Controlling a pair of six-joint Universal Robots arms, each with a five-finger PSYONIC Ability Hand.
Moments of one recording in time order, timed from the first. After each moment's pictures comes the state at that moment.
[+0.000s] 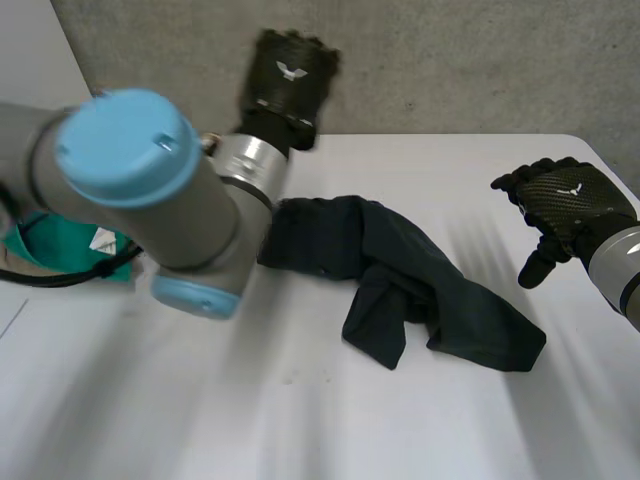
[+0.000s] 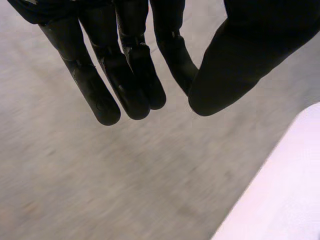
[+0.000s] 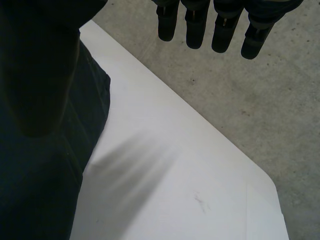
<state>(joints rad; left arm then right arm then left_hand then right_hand) 4.01 -2.13 -1.07 3.51 -1.61 3.58 1.78 -1.47 1.66 0.07 1.42 2.70 1.16 1.20 1.19 1.20 0.99 0.23 0.21 0.21 0.22 0.05</state>
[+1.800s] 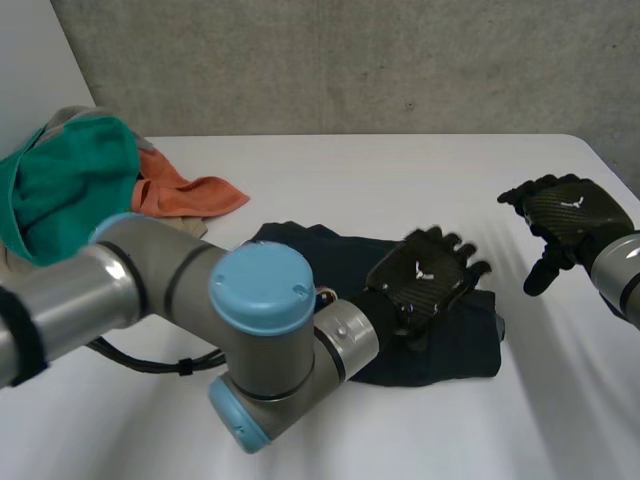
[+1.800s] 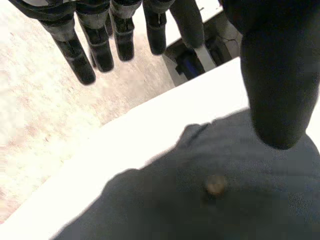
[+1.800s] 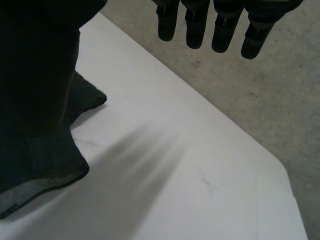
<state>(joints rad) 3.85 -2.28 -1.22 3.41 -1.25 3.49 1.70 -1.39 1.66 0.02 1.35 2.69 0.31 0.34 0.34 0.33 0.15 0.23 0.21 0.21 0.22 0.05</state>
